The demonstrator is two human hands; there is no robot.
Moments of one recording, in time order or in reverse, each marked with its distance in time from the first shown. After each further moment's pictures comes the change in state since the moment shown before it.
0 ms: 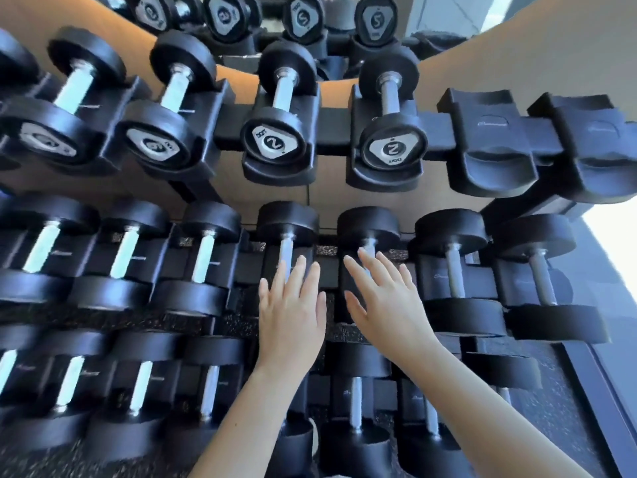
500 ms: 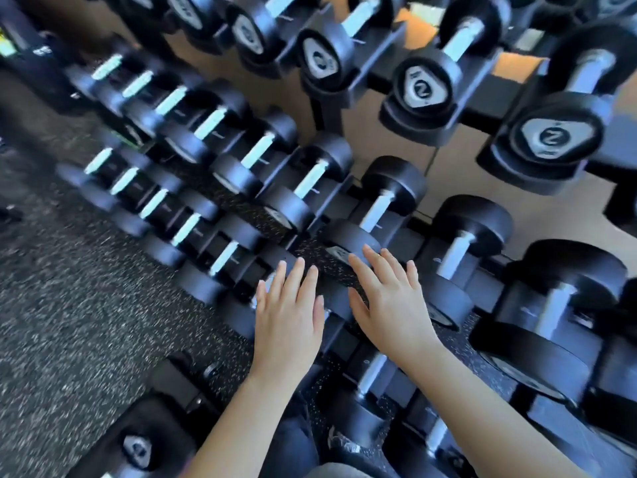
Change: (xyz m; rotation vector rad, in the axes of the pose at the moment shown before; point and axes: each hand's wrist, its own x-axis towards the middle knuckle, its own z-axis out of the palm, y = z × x) left_hand -0.142 0.025 -0.023 0.156 0.012 -0.539; right_hand -0.058 -0.037 0.010 0.198 -0.155 -0.480
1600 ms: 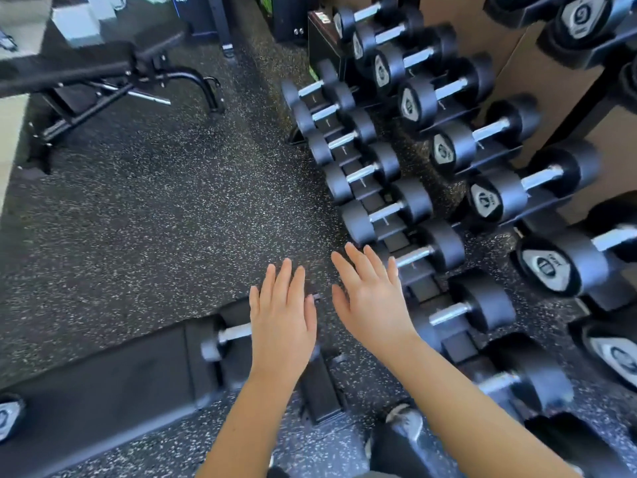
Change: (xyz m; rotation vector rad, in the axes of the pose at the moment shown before) left_hand -0.277 -0.248 -0.068 0.051 0.142 -0.646; right_hand -0.099 -0.355 0.083 0.148 -0.138 -0.538
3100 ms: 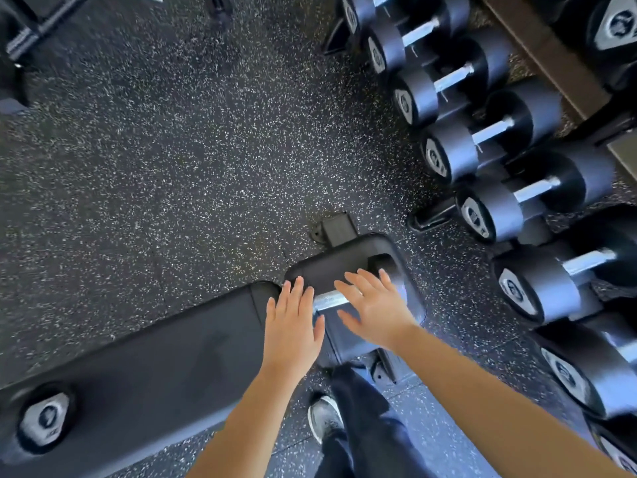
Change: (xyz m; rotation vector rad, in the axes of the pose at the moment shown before) left_hand -0.022 -0.306 0.176 0.024 -0.426 0.040; right_hand -0.001 -0.133 0.314 0.046 -0.486 -0.148
